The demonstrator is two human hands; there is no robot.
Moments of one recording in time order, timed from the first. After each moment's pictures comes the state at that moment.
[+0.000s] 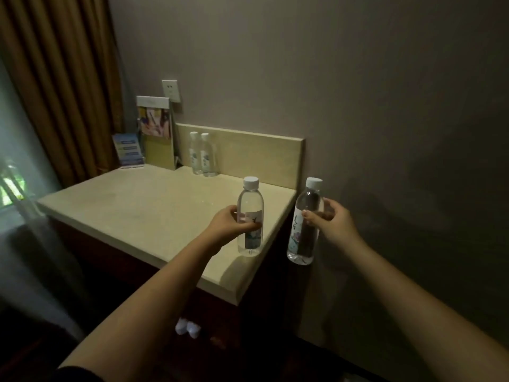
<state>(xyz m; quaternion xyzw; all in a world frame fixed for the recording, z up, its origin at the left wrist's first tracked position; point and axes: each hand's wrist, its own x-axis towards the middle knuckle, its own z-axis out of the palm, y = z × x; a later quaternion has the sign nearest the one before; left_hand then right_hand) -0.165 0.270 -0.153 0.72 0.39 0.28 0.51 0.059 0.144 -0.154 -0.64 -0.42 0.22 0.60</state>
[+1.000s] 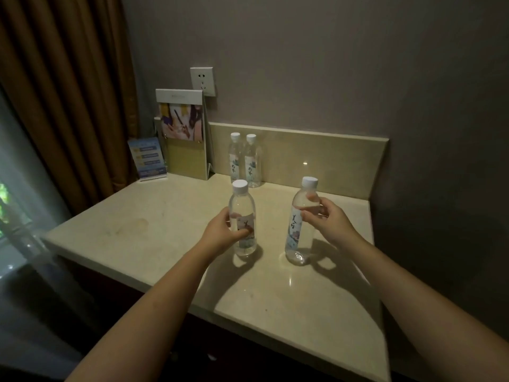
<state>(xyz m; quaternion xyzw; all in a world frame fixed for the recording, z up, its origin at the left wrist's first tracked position) -0.300 0.531 -0.190 0.75 0.39 0.29 0.44 -0.069 0.399 -0.177 -0.66 -0.43 0.26 0.55</state>
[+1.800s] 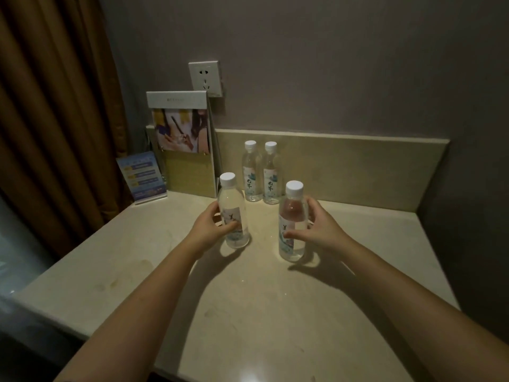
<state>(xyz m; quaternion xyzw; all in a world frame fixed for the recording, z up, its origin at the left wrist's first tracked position) -0.310 0.707 -0.186 0.74 0.34 0.29 0.50 -0.095 0.546 -0.187 -0.64 -0.47 0.29 0.53</state>
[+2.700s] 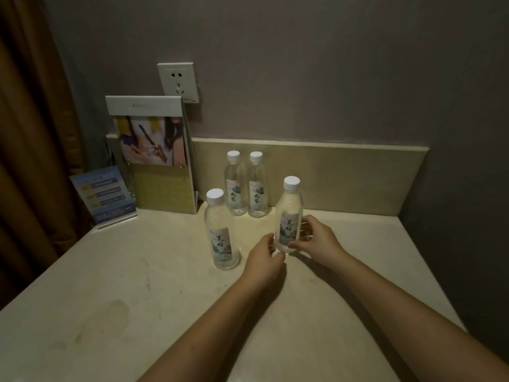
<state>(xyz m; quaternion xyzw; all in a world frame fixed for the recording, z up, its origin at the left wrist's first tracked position) -0.206 0.654 -0.230 0.80 0.34 0.18 0.47 -0.060 0.579 -0.223 -0.80 -0.39 0.18 0.42</state>
